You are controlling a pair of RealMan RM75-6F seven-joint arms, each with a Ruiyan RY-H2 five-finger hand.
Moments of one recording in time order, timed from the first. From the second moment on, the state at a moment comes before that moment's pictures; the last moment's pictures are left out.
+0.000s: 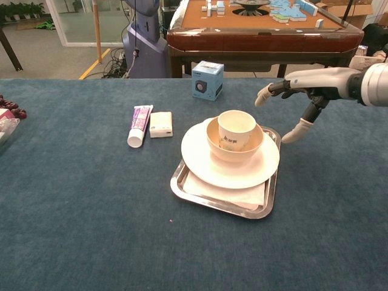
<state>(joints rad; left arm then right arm) -0.12 -1.12 -0.11 -1.56 1.35 1.44 0.07 0.83 -1.33 0.19 -1.39 -1.21 0.54 0.12</state>
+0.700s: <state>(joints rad) -0.11 -1.10 -0.11 -1.56 1.35 1.44 0.02 0.99 -1.41 0.17 -1.36 -0.99 0.49 -0.06</state>
